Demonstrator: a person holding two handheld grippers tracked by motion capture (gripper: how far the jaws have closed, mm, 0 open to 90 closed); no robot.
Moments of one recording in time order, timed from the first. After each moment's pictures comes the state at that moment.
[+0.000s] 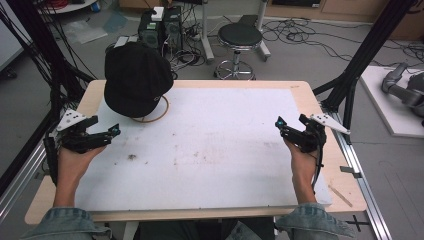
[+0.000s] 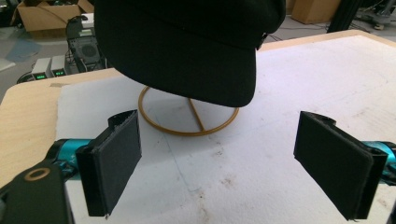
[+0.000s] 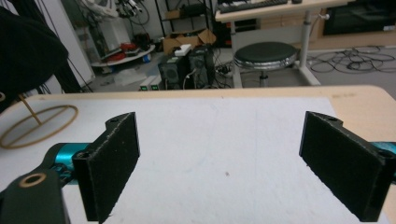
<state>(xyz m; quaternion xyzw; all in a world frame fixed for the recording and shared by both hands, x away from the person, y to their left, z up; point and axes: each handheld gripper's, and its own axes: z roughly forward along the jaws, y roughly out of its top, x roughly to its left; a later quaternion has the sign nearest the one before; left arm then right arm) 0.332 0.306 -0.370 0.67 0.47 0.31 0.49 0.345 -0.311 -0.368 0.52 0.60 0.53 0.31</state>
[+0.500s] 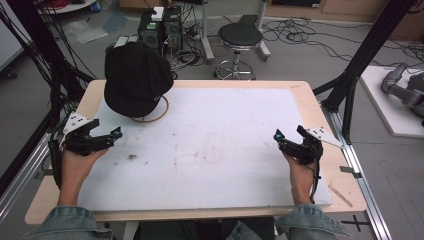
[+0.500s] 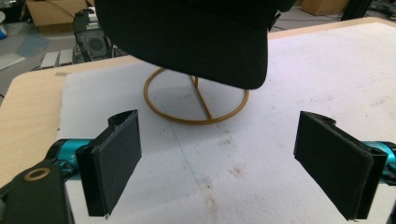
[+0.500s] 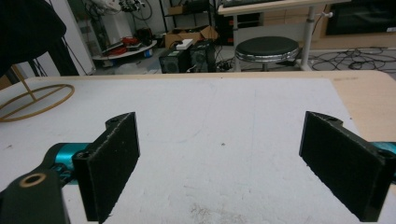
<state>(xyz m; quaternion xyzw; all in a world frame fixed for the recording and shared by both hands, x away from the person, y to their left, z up) 0.334 0.303 -0.386 0.68 0.48 0.31 0.47 0.333 -0.313 -0.404 0.50 0.61 0.53 0.31</state>
